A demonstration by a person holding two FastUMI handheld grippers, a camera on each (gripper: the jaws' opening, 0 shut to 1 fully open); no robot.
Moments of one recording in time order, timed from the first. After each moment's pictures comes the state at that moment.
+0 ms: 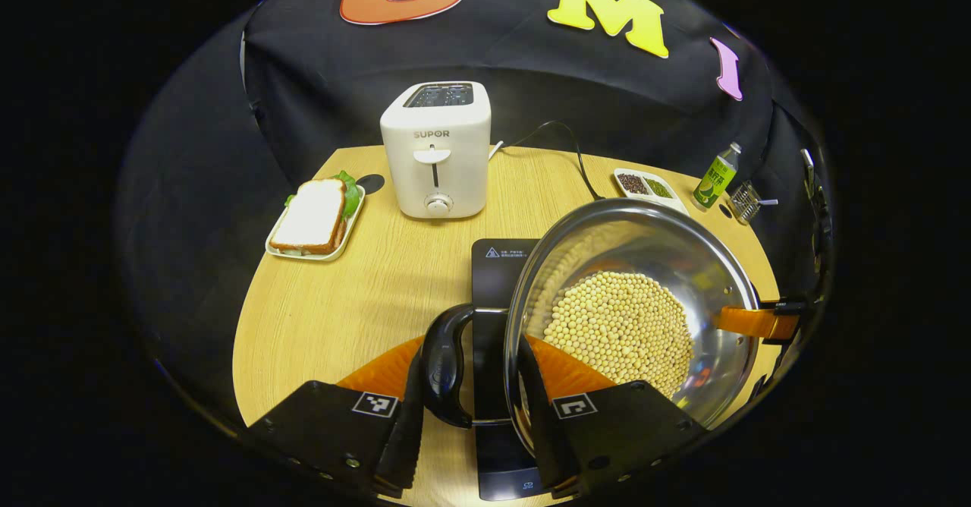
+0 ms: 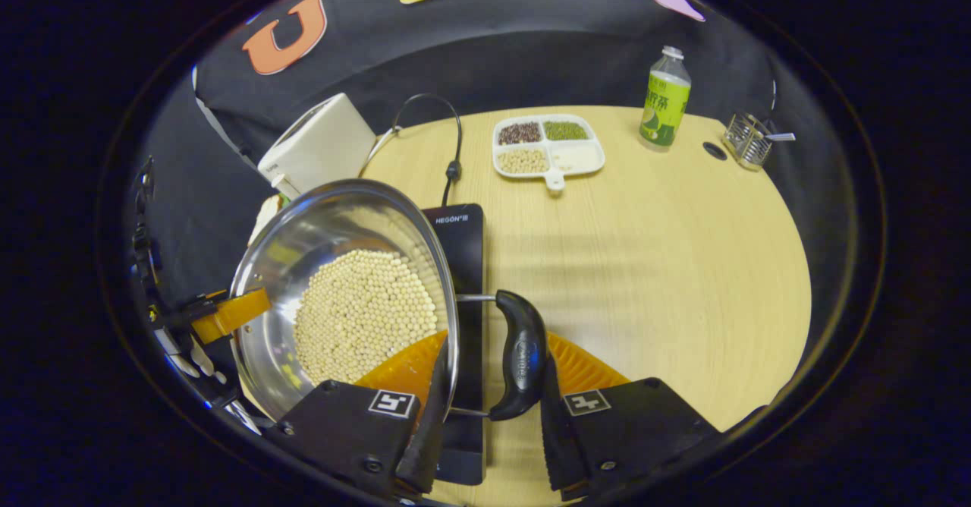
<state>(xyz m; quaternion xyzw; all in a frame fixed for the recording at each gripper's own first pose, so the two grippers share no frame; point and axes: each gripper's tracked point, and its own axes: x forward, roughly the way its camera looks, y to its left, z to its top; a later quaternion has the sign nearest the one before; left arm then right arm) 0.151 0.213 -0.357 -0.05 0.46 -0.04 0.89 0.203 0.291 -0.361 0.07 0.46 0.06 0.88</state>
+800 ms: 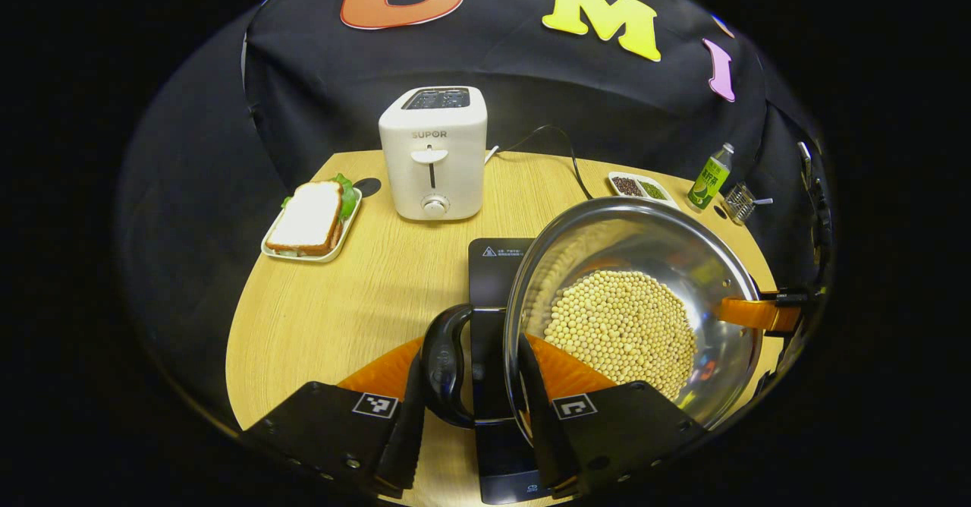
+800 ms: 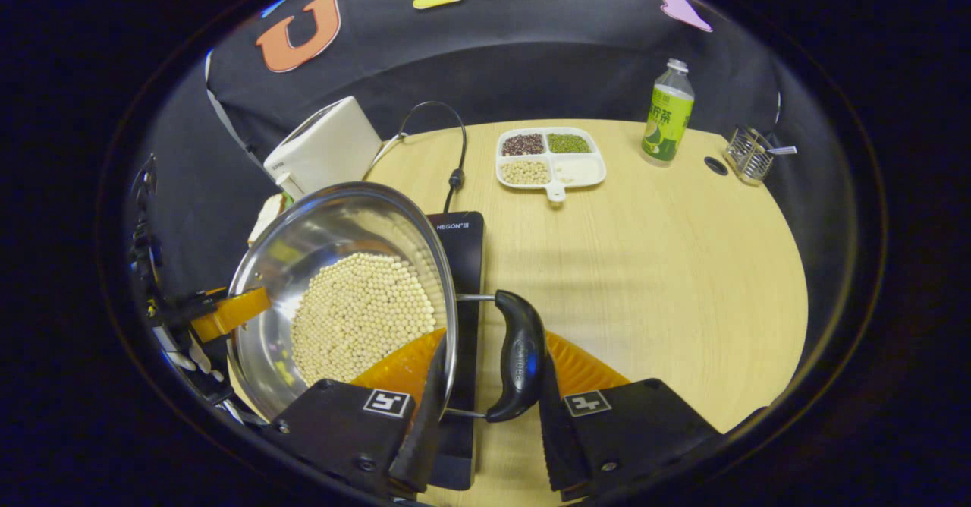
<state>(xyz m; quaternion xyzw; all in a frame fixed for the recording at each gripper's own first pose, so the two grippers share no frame) 0.143 0.214 -0.361 -0.06 0.44 -0.04 0.89 0.206 0.287 -0.361 0.06 0.44 0.07 0.89</state>
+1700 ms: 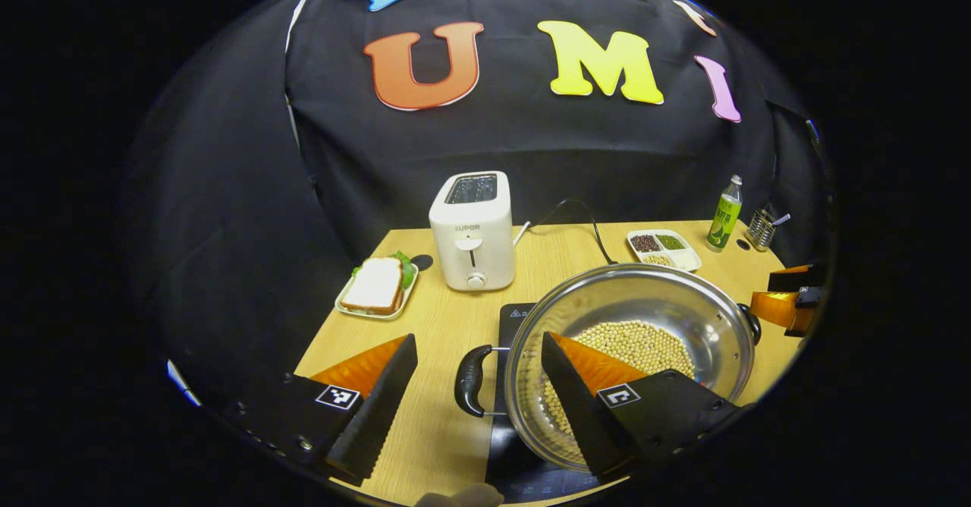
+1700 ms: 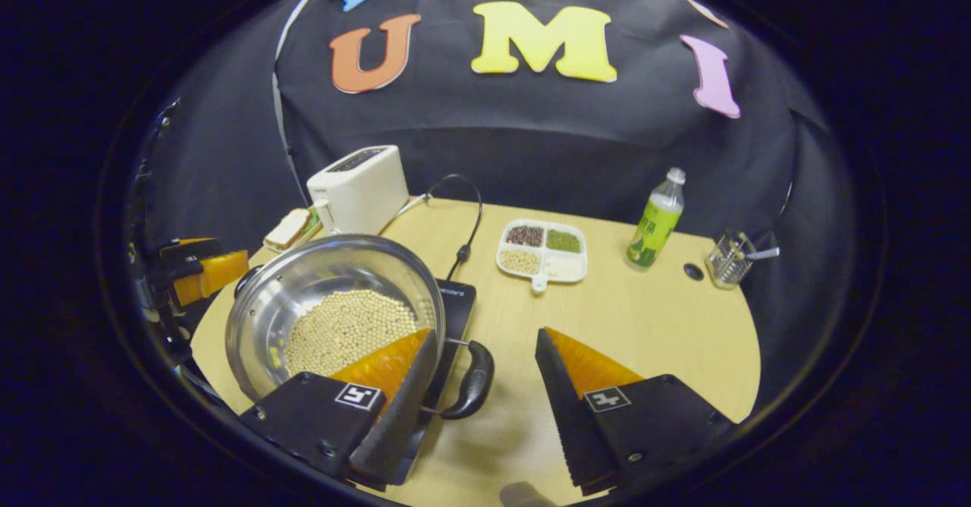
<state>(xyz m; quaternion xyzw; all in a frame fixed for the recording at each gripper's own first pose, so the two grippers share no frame) 0.129 0.215 -0.255 0.01 0.30 0.07 0.95 0.205 0.252 -0.273 -0.05 0.27 0.12 0.95</state>
